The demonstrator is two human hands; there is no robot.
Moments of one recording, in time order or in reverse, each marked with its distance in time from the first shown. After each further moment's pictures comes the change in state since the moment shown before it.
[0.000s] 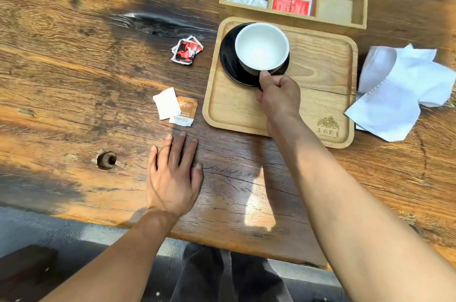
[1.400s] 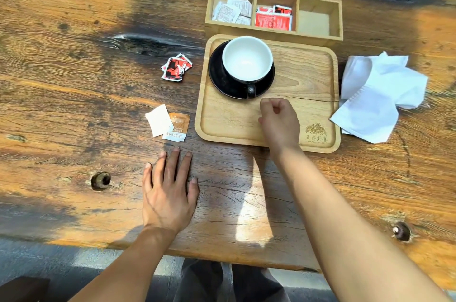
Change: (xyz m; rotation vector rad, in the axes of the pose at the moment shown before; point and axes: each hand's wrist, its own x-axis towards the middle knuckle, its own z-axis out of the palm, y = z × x) left_hand 0.000 -0.001 0.000 0.016 -0.058 -0.001; right_hand -0.013 0.017 -0.032 -0.219 0.006 -0.120
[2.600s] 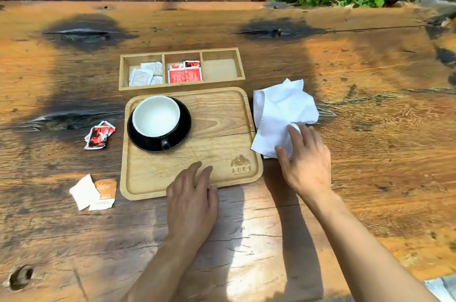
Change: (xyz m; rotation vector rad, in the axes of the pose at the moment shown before) left_hand 0.055 0.189 -0.052 -0.266 0.077 0.233; right_hand 0.037 0.063 -0.205 -0.865 0.240 -0.338
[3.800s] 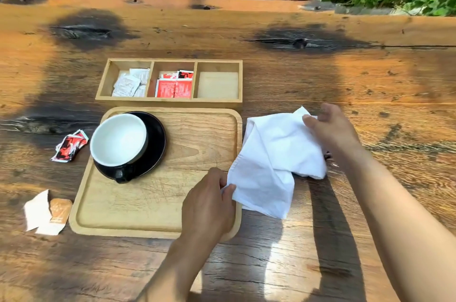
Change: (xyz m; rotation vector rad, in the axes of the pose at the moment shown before) left_hand 0.112 0.094 0.062 -0.233 -0.137 -0.402; right_hand 0.222 0.073 0.017 0.595 -0.304 0.291
